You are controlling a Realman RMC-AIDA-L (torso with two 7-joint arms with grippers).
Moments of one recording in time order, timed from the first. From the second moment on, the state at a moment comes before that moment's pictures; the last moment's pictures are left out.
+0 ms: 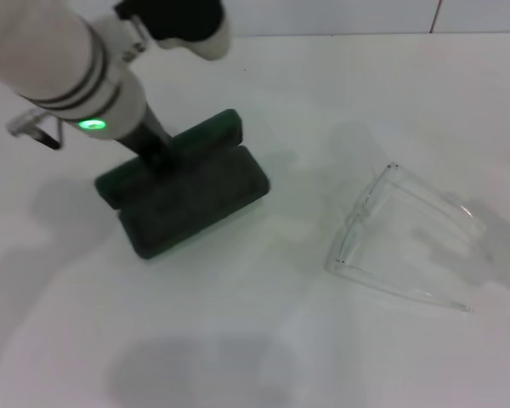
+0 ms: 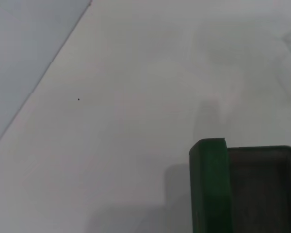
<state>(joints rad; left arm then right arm) -0.66 -2.09 1.64 1.56 2.83 1.56 -2.62 0.24 1.98 -0.73 -0.33 -1.33 -1.85 1.02</state>
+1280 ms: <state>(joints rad) -0.59 -2.08 1.81 1.61 2.84 1.47 -2.40 0.20 1.96 -0.69 -0.33 -1.33 -1.86 0.98</state>
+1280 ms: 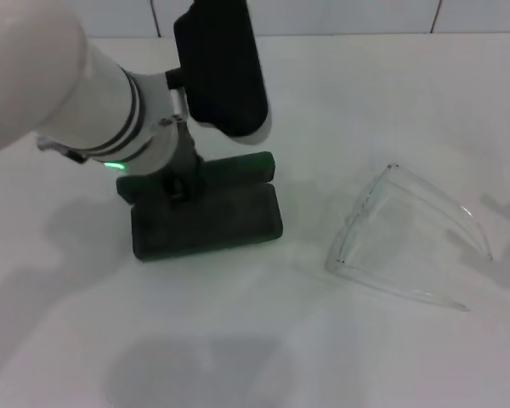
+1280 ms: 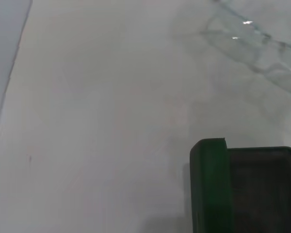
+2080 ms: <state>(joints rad) -0.63 -2.10 1.92 1.60 2.82 1.45 -2.31 0.19 1.96 -0.67 -0.32 -1.33 -1.85 0.98</state>
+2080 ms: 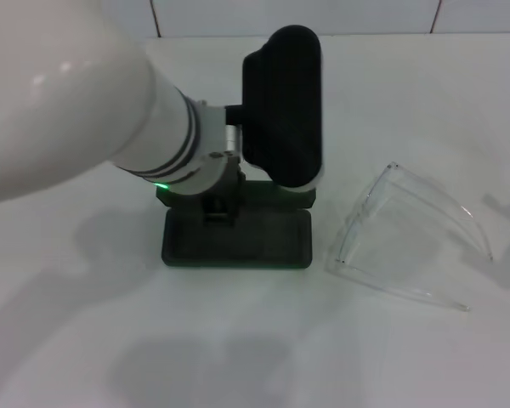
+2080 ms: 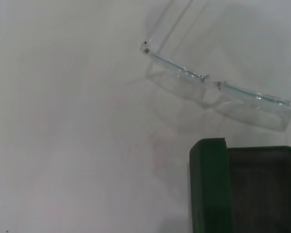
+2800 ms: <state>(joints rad) -0.75 -2.10 2.00 1.50 2.77 1.35 -2.45 0.18 1.97 -0.67 -0.32 -1.33 -1.85 0.95</state>
